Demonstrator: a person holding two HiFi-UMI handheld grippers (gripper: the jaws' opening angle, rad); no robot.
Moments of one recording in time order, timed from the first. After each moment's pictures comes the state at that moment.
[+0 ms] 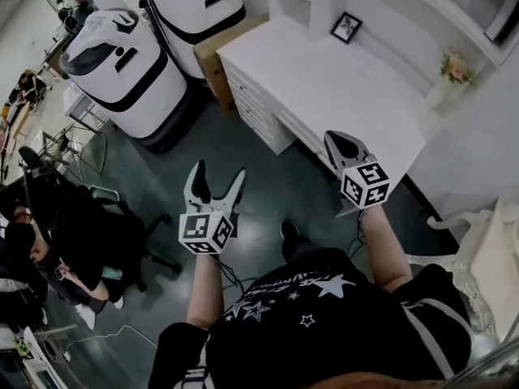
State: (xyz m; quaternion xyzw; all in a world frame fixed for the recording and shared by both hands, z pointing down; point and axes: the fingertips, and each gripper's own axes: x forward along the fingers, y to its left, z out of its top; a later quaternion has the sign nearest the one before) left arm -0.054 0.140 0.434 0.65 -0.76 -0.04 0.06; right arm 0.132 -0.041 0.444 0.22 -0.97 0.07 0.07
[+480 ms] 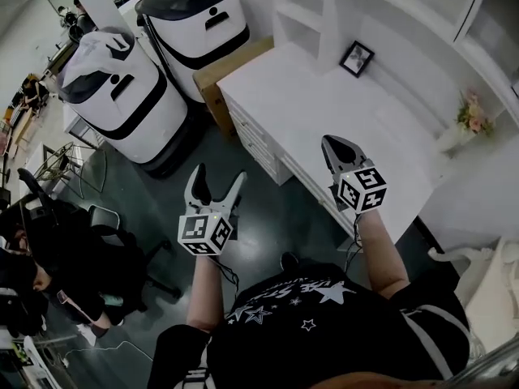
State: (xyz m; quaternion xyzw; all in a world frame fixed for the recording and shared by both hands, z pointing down) left arm -0.135 -0.009 0.421 0.64 -0.76 -0.05 0.06; right arm 0.046 -0.188 0.426 0.21 -0.97 0.07 0.05
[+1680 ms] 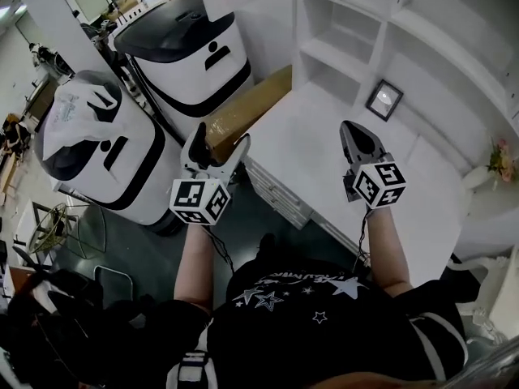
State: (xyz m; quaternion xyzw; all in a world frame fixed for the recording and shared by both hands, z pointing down) left arm -0.406 -0.258 0.333 0.74 -0.67 -0.06 -0.04; right arm -0.167 -0.372 0.358 0.33 -0.94 0.03 -0.03
